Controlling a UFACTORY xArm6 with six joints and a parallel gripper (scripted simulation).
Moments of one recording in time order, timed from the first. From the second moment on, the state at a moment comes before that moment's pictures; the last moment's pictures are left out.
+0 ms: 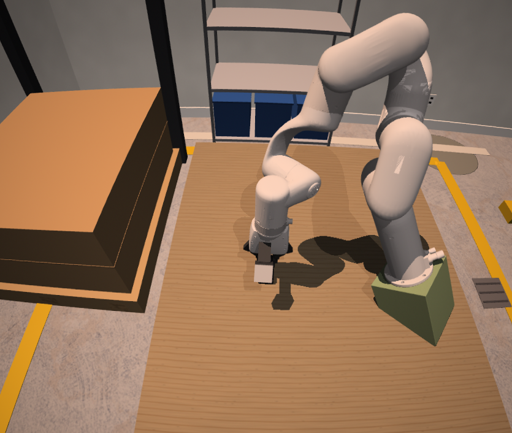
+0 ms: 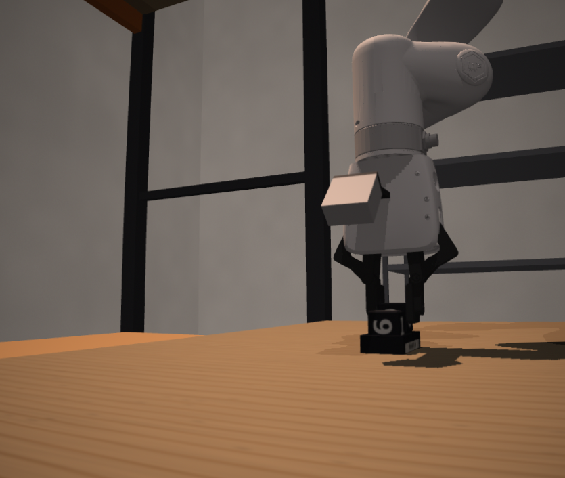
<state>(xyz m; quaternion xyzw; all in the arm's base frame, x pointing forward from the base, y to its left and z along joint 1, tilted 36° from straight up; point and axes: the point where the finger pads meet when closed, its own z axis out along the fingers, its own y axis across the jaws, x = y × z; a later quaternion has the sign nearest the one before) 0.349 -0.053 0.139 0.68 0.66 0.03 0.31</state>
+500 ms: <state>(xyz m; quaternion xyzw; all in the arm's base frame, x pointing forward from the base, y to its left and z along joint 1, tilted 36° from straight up) 0.323 -0.026 0.193 0.68 0.67 0.04 0.31</state>
